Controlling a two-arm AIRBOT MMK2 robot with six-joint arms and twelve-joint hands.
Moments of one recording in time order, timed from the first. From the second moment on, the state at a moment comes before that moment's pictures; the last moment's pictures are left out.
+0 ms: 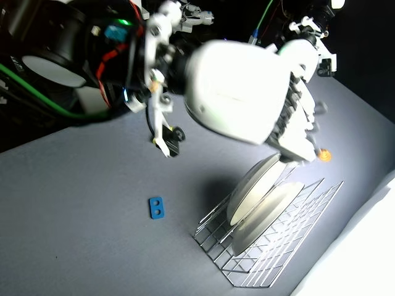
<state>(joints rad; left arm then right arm) 0.60 -0.55 1.17 1.22 -0.93 0.17 -0.13 -0.93 0.87 0.40 0.37 -1.13</state>
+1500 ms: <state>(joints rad) 0.56 -0.50 1.13 1.41 -1.27 0.14 -0.32 -0.58 0.46 0.34 0.38 -1.25</state>
